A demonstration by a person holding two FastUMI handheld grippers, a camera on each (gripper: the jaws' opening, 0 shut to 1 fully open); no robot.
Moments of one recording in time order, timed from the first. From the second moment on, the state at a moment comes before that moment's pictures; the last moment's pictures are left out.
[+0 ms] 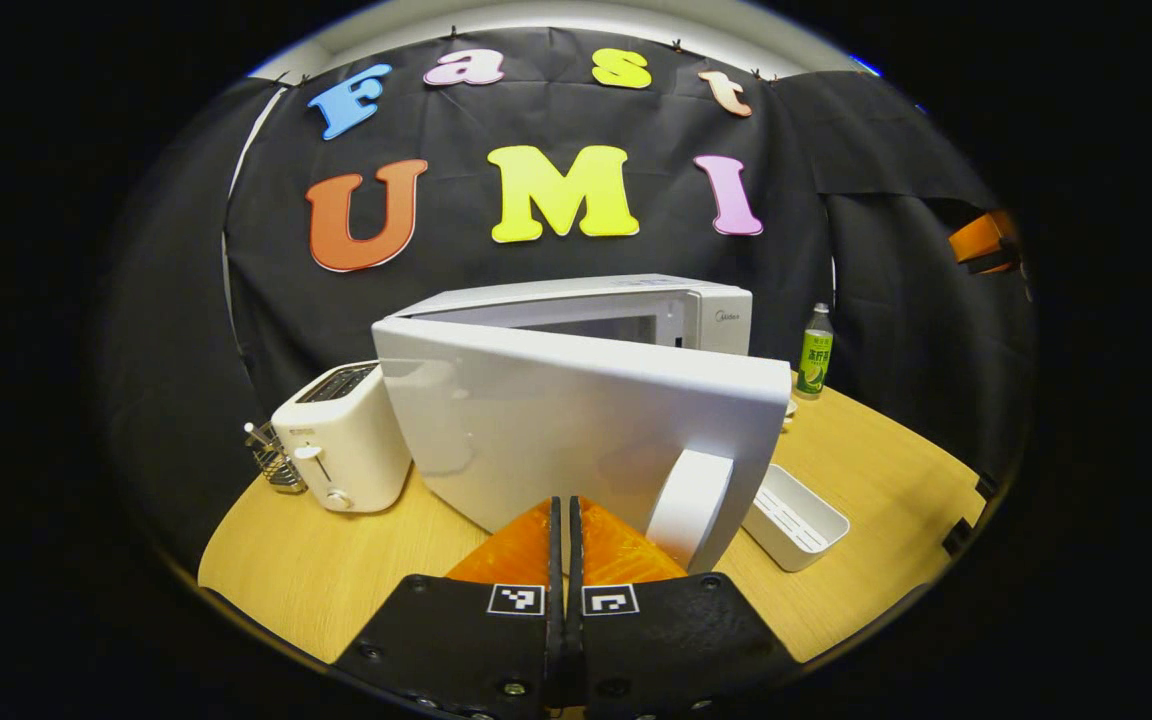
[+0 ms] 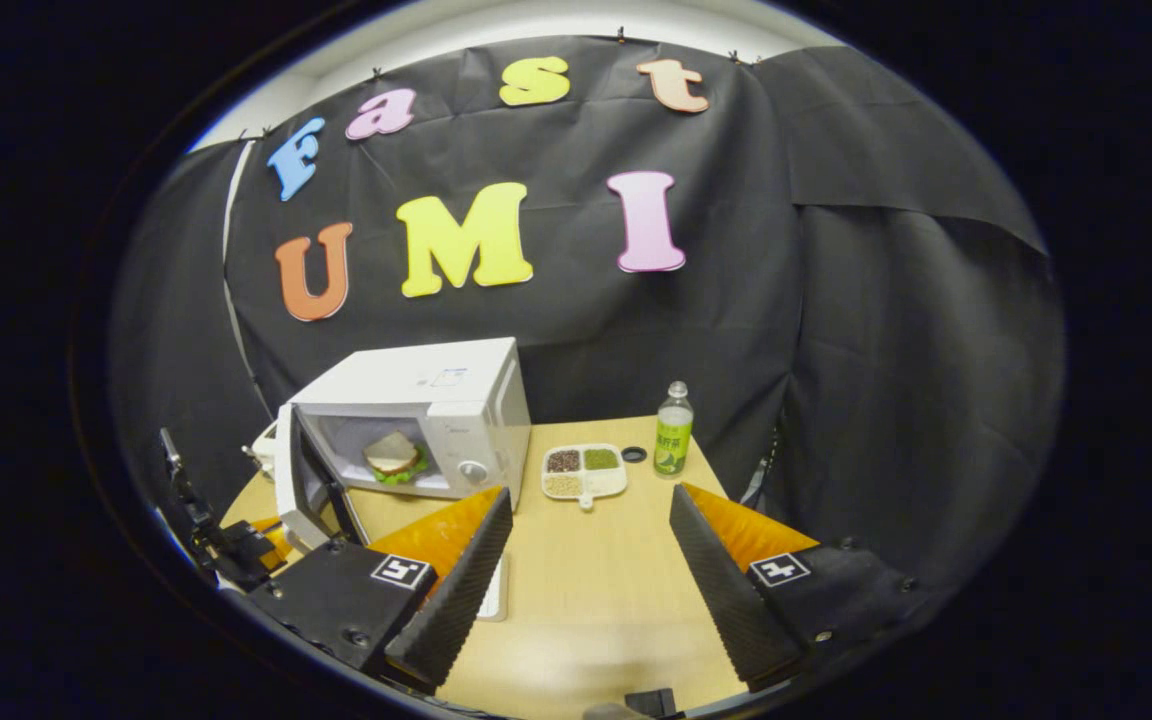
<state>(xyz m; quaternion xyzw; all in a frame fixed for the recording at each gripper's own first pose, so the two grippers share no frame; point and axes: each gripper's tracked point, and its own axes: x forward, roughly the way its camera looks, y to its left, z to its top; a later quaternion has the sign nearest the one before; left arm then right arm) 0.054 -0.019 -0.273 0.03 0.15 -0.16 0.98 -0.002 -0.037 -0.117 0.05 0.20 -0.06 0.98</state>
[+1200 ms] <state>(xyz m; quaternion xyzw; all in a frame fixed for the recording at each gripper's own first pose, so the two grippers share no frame) 0.166 -0.116 -0.269 0.03 0.13 -0.17 0.98 0.017 -0.105 -0.134 0.06 0.23 -0.10 0.97</state>
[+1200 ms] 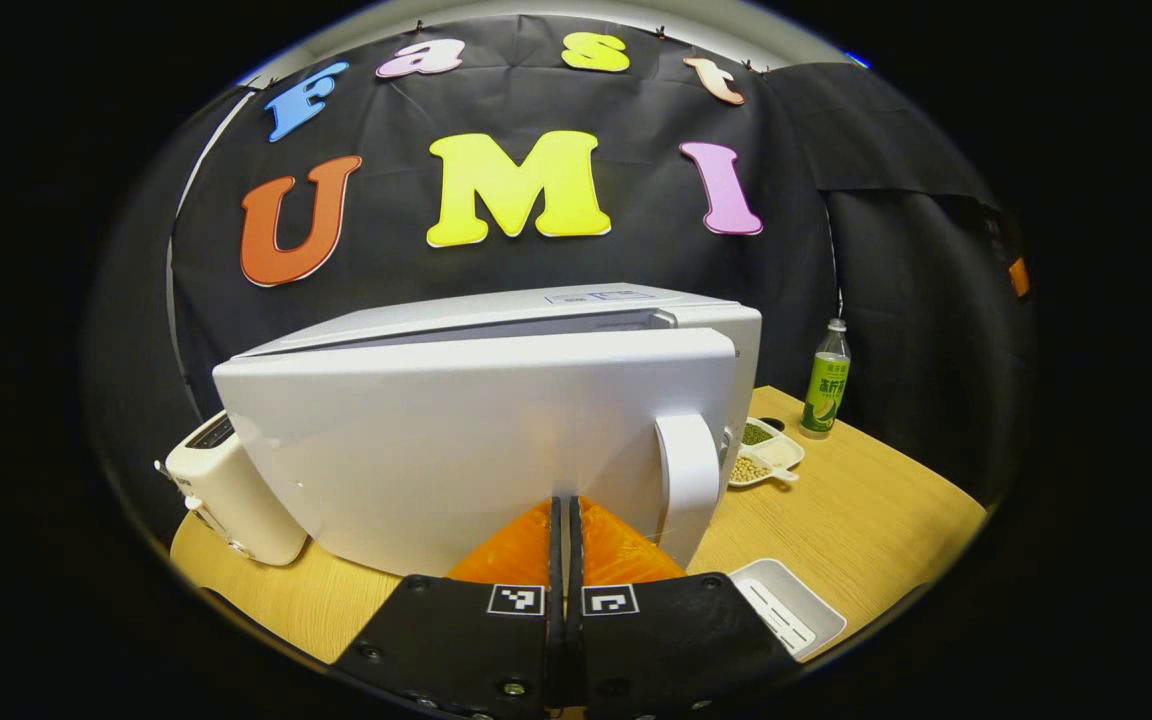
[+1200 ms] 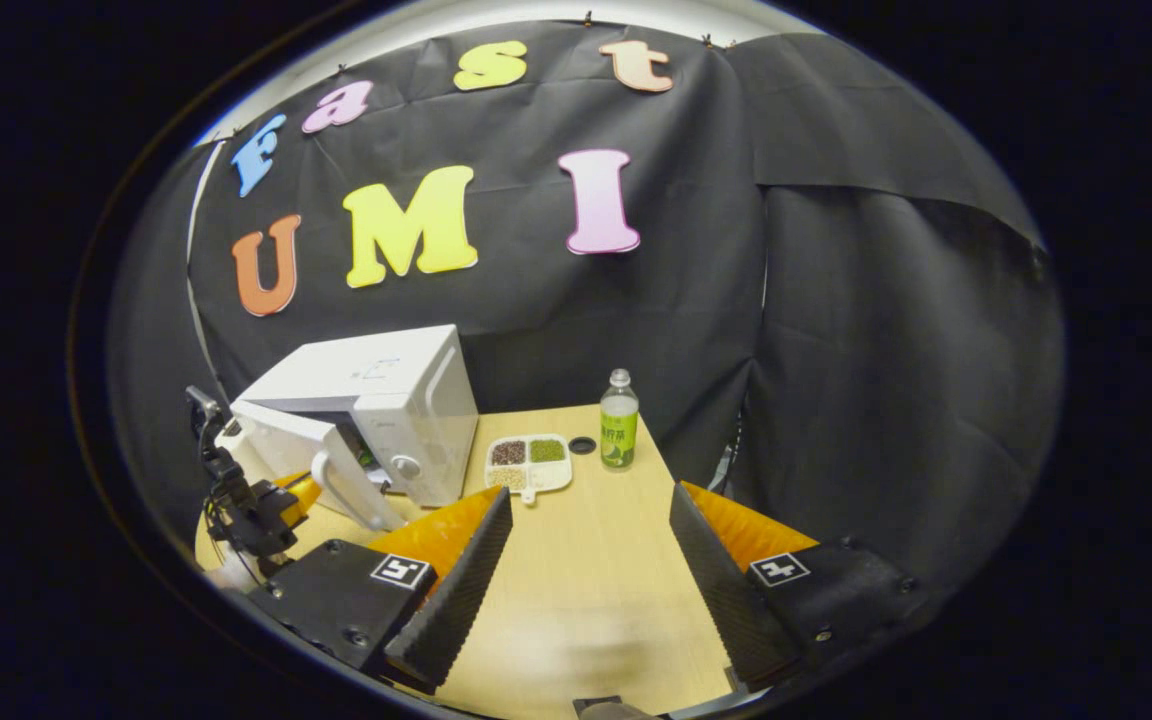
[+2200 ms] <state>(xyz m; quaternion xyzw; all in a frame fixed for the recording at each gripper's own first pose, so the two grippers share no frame) 0.205 -0.124 -0.266 0.03 0.13 -0.15 0.98 0.025 -0.105 -0.143 0.07 0.24 -0.10 0.96</state>
